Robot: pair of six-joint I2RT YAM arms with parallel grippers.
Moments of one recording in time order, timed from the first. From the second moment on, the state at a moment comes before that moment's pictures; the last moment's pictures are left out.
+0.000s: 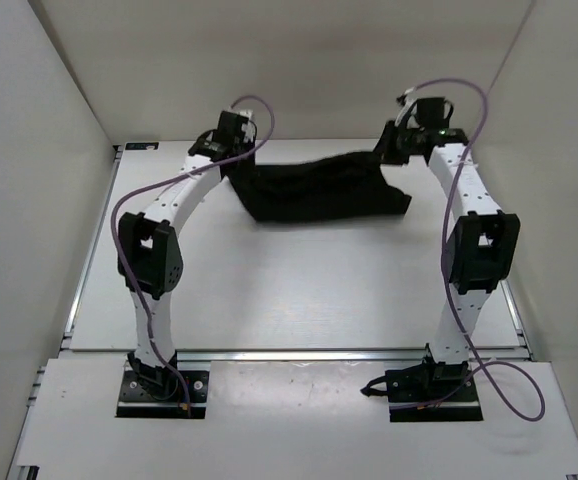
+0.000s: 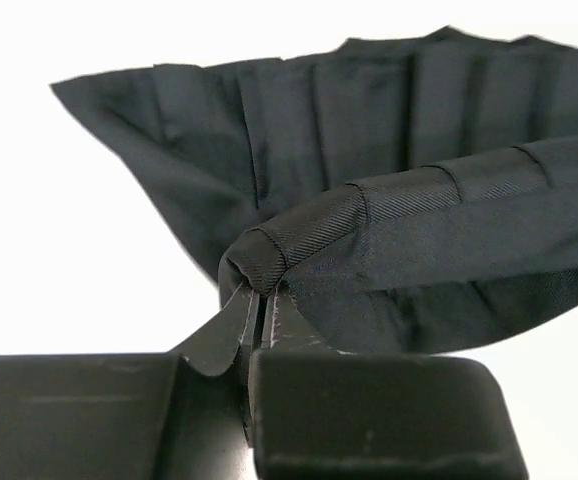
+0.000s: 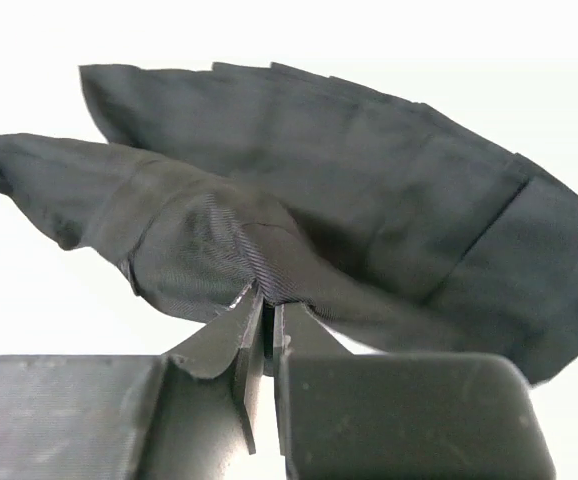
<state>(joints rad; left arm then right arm) -0.36 2.02 1.80 -0.63 -0.04 -0.30 0.06 1.98 1.80 -0.63 -0.50 0.24</state>
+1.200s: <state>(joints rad) -0.46 1.29 1.35 -0.48 -0.09 -0.24 0.06 1.41 1.39 -0.61 -0.51 0.27</state>
